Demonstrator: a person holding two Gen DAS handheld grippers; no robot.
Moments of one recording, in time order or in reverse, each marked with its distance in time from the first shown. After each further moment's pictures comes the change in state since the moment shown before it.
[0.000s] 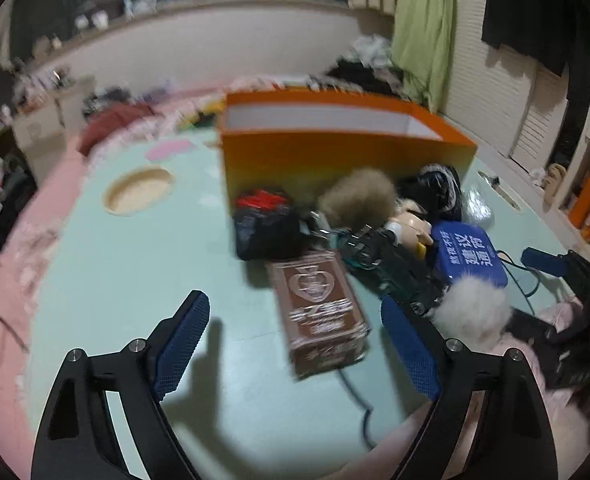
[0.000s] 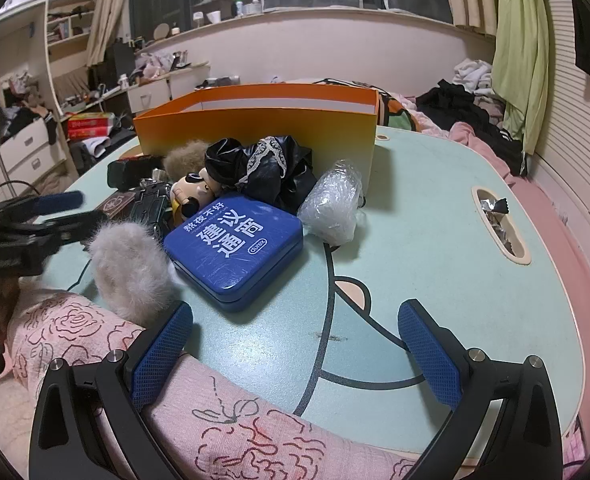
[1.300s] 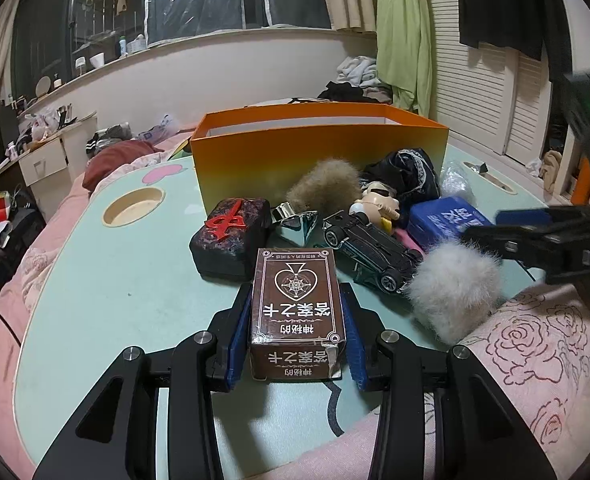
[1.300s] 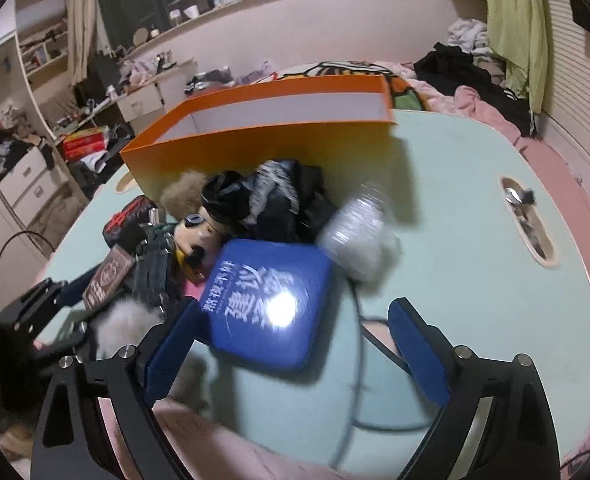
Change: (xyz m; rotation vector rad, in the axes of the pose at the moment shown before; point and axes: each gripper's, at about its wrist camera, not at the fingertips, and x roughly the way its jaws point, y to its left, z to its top) left arm -0.014 -0.027 -0.032 0.091 -0.160 0.068; right arm 0.006 -0.011 0.019 0.149 0.076 0.073
